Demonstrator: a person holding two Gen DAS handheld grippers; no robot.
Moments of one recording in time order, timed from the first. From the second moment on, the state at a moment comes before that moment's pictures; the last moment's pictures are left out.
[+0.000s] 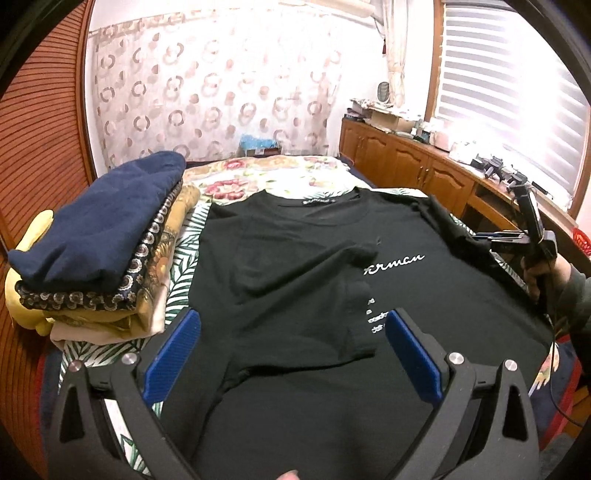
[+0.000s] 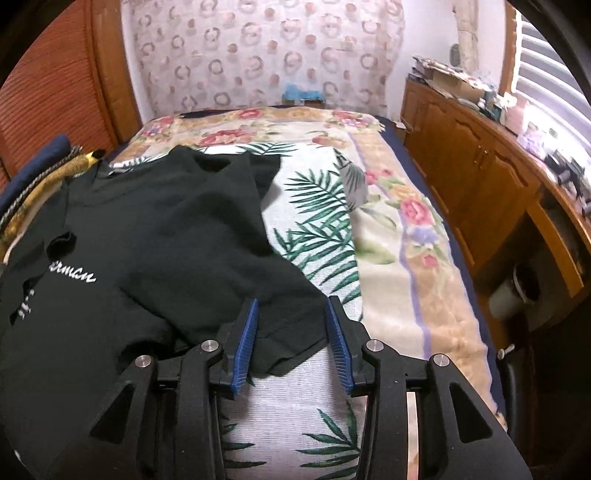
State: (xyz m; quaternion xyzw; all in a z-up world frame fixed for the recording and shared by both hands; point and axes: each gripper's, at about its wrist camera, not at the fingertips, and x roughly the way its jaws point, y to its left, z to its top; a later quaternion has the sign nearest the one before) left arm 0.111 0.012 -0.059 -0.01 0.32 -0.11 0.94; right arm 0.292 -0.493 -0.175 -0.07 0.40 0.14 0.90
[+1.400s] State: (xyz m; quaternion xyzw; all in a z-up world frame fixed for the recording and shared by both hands) left arm 0.089 -0.010 -0.059 -0.01 0.32 -0.13 0.94; right arm 0.288 -0.500 -0.176 -0.07 0.40 0.15 0.90
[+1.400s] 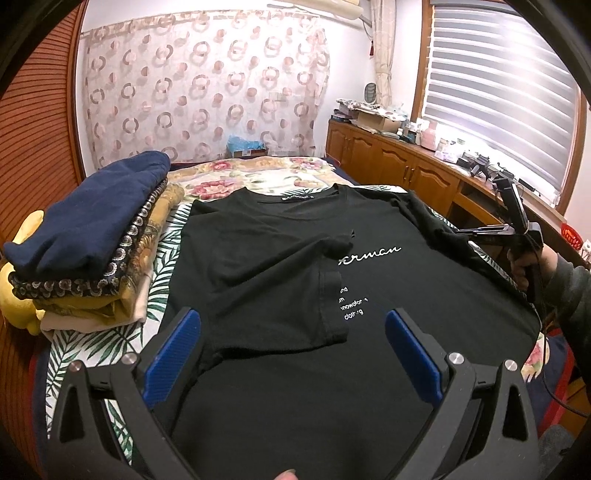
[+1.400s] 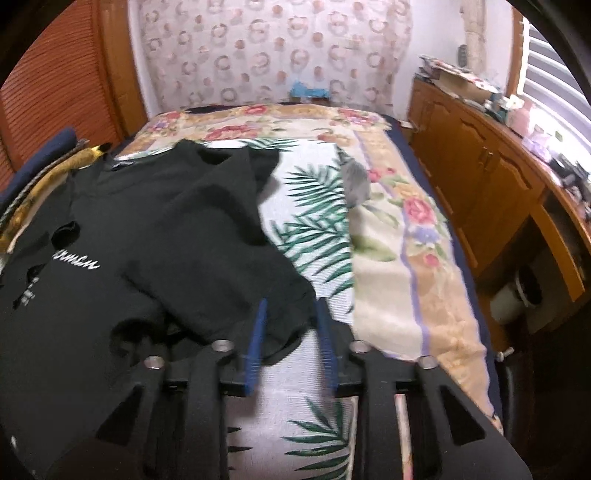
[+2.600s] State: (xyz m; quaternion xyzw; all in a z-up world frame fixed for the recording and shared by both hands) left arm 0.087 -0.001 -0.060 -0.03 0.31 -0.13 0.94; right arm 0.257 -0.414 -0.121 -0.11 0.35 0.23 0.90
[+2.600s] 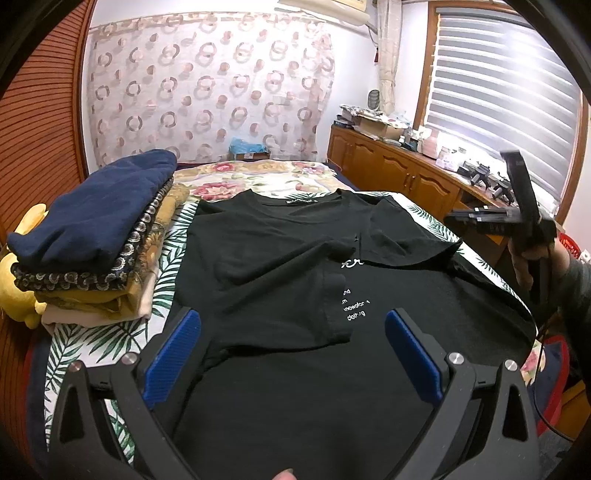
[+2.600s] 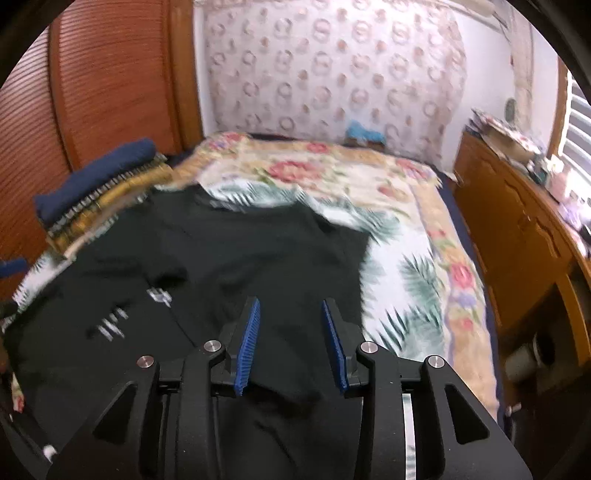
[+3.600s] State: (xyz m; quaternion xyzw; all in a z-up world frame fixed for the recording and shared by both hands) left arm 0.090 -0.002 -0.067 -0.03 0.32 -0.13 0.94; right arm 0.201 -0.401 -0.153 -0.10 0.38 0.29 0.87
